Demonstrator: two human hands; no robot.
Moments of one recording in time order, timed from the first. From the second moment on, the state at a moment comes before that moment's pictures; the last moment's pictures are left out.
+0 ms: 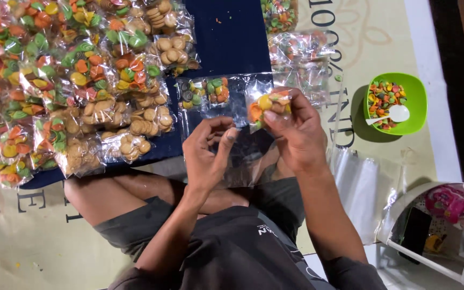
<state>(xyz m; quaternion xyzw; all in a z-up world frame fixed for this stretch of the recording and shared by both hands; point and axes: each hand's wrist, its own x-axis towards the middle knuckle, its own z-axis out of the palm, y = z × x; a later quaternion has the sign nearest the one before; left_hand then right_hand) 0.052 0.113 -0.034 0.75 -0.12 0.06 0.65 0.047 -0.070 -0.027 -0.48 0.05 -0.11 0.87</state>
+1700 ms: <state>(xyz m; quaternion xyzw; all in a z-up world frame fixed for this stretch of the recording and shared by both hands) 0.056 0.116 -0.044 0.66 -0.15 -0.12 0.73 0.033 -0.042 -0.074 -0.64 0.09 -0.21 0.74</state>
